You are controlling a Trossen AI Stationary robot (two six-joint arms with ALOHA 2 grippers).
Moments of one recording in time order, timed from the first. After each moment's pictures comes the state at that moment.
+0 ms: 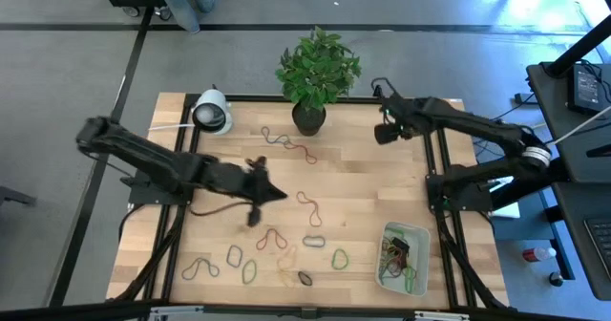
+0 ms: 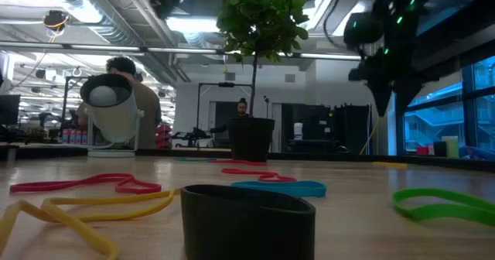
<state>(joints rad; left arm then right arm) -0.28 1.17 0.82 -0.06 -0.22 -0.27 -0.61 1.27 0.92 -1.00 0.25 0.70</state>
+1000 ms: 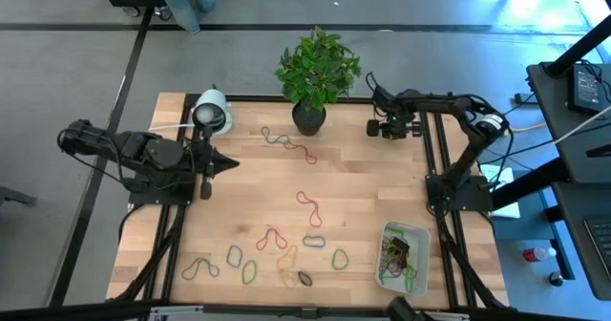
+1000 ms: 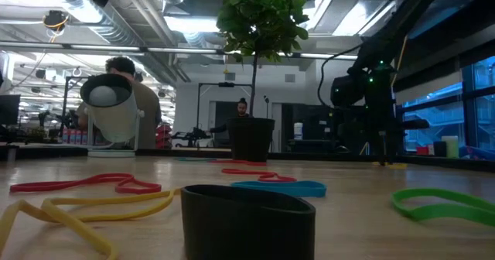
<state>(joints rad) -0.28 0.58 0.74 -0.57 -0.42 -0.12 -0.84 1.75 0.91 -0.78 0.08 0.78</state>
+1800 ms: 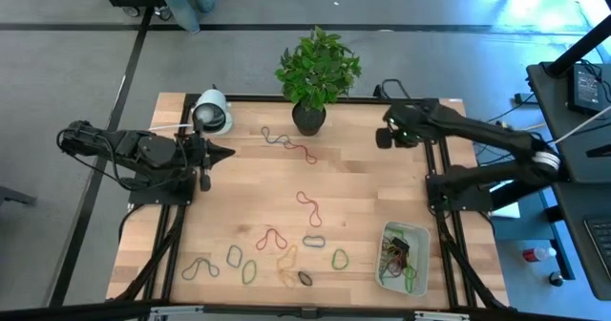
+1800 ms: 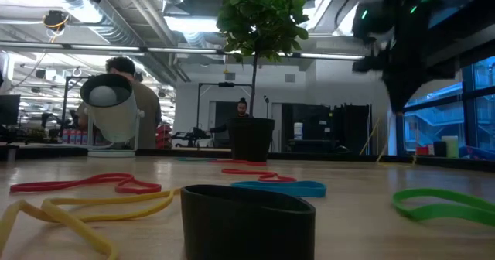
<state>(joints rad) -0.28 0.54 0.74 -0.58 -0.56 -0.05 -0.51 1.18 0.88 -1.04 0.18 0.95</state>
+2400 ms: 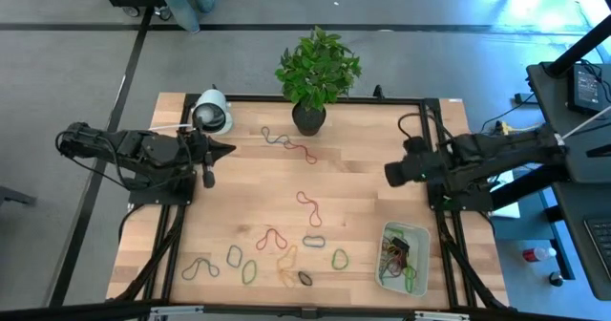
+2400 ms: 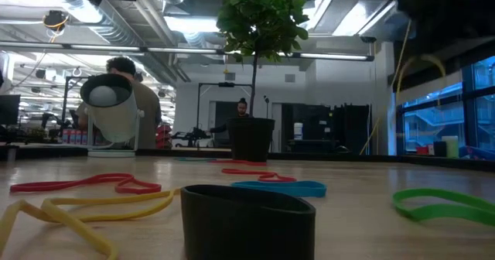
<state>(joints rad) -0.24 0.56 0.74 -0.58 -0.59 -0.09 0.20 0.97 0.98 -1.16 0.27 1.41</state>
